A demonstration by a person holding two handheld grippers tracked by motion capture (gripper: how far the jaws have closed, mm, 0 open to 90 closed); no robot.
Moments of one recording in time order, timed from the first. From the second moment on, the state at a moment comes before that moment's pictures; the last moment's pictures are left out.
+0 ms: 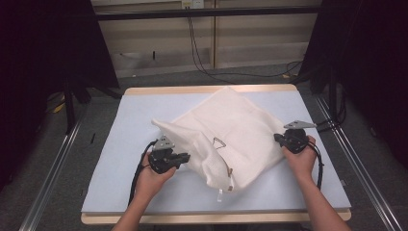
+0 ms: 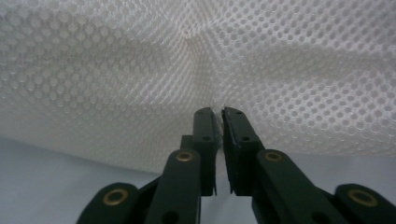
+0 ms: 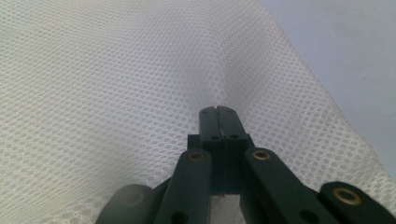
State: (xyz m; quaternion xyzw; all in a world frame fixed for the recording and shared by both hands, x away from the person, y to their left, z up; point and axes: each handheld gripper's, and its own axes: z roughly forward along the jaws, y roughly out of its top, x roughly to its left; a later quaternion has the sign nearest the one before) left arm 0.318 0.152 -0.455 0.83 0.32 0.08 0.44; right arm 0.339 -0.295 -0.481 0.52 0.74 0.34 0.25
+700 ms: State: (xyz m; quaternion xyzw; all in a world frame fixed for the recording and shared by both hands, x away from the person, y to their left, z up) left arm 0.333 0.201 -0.459 0.82 0.36 0.12 0.44; right arm 0.320 -0.290 -0.469 0.50 0.74 0.36 0.25
